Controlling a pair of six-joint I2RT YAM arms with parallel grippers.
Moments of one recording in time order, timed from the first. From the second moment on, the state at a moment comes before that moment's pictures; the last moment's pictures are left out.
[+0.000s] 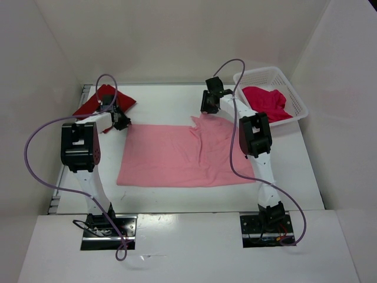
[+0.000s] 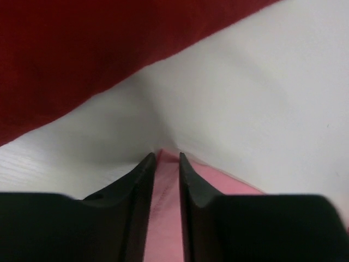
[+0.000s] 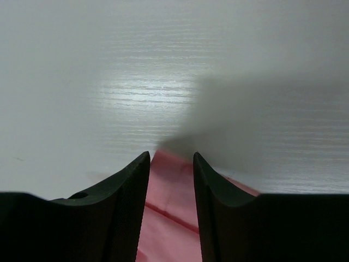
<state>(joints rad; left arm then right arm) 0.08 2.01 1.32 -0.19 0.03 -0.63 0.34 2.46 2.08 -0.51 0.02 0.45</state>
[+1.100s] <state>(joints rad) 0.07 2.02 1.32 -0.17 0.06 -0.63 0.34 2.50 2.16 -0.59 -0.02 0.45</state>
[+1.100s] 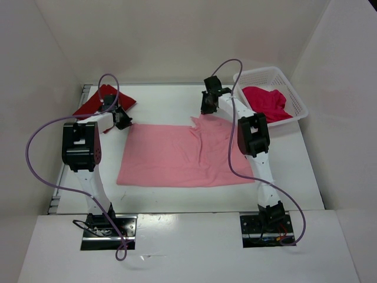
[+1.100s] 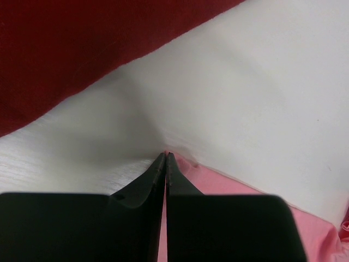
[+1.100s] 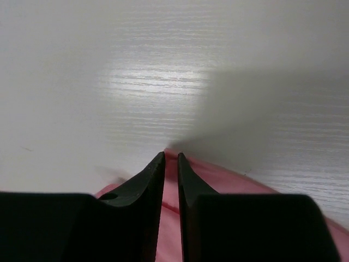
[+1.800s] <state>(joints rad) 0.07 2.02 1.32 -0.17 0.07 -0.63 0.34 2.47 2.17 -0.60 -0.04 0.46</state>
